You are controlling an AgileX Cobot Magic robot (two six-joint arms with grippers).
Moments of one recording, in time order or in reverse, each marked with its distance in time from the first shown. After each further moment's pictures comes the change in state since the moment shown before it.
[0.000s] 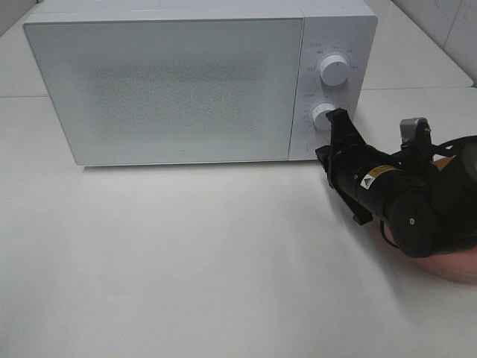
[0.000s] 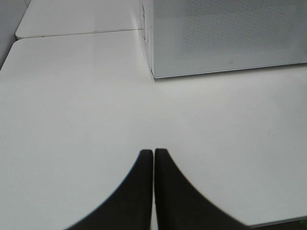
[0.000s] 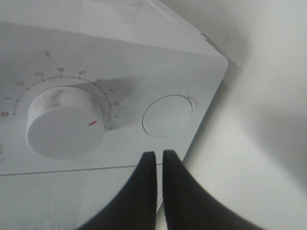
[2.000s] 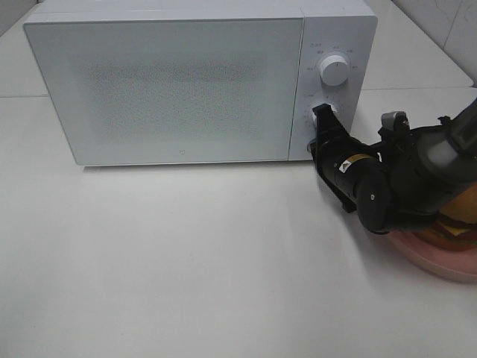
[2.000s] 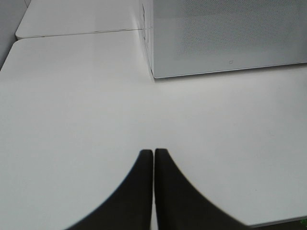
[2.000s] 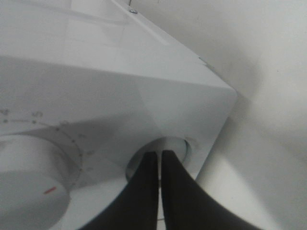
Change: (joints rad) left arm 0.000 0.000 0.000 0.000 0.000 0.000; right arm 0.002 0.111 -0.188 0.145 0.091 -0.116
